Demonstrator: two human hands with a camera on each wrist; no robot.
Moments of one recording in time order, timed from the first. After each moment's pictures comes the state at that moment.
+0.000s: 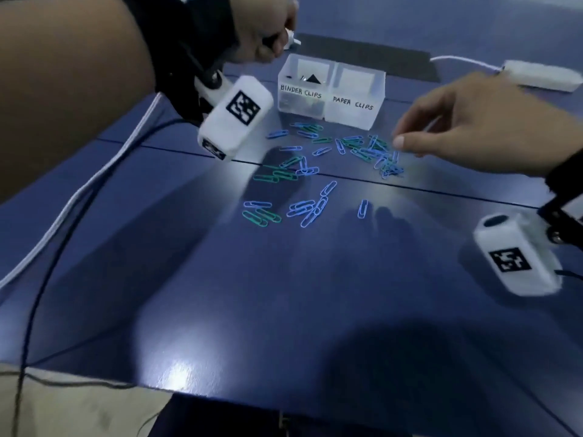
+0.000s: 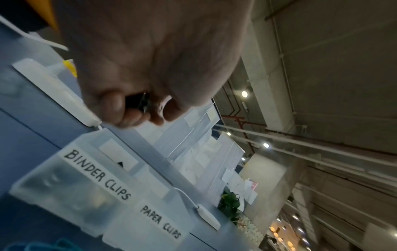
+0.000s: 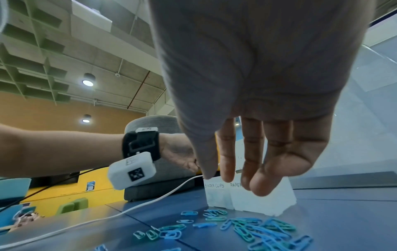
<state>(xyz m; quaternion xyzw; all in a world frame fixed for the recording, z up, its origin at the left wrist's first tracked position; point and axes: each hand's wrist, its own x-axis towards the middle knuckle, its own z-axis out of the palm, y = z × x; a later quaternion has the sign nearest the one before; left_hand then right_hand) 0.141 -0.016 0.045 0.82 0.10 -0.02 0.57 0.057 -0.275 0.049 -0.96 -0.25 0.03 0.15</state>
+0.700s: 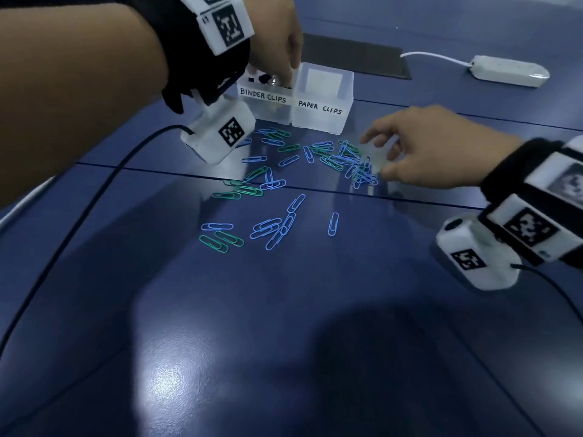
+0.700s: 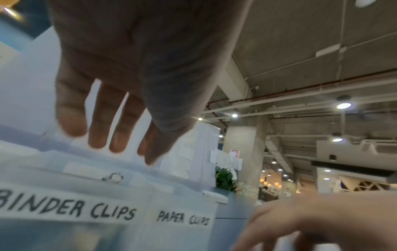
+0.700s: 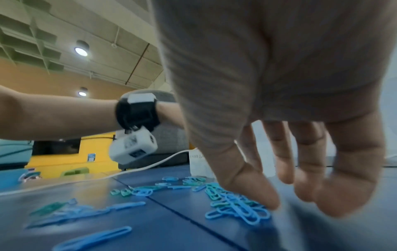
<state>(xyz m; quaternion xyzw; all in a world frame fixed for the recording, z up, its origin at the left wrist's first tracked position) 0.167 -0.057 0.038 0.99 -0.09 0.01 0.09 0.089 -0.278 0.025 -0.97 -0.22 0.09 0.04</state>
